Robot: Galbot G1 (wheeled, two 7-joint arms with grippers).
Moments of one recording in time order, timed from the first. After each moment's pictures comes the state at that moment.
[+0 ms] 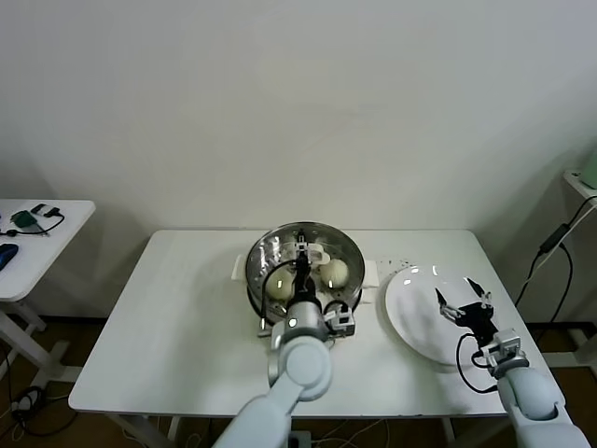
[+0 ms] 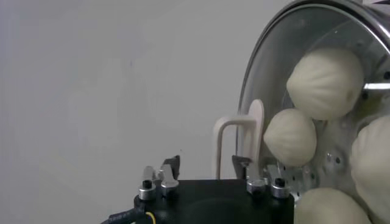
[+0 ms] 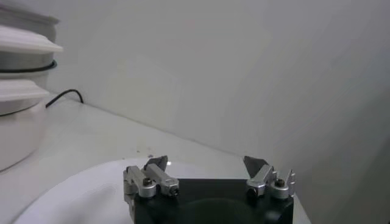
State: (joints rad) left arm 0.92 -1.51 0.16 -1.74 1.58 0.74 0.33; right arm -1.16 1.09 0.61 1.41 0.18 0.08 -0.23
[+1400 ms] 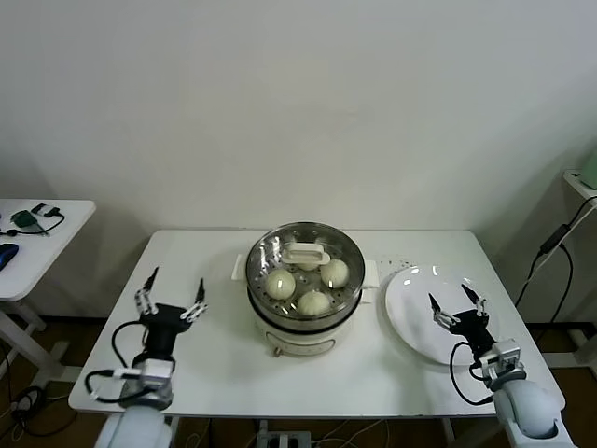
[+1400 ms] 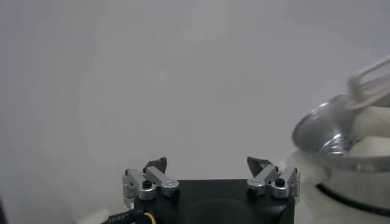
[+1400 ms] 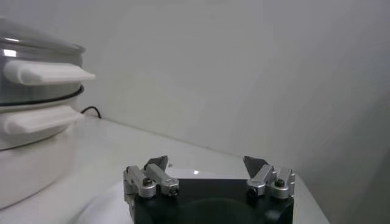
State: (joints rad) left arm 1.50 -1.34 -0.55 -2.08 0.21 0.14 -0.14; right arm -1.26 1.15 0.65 1.55 0.20 0.05 -0.24
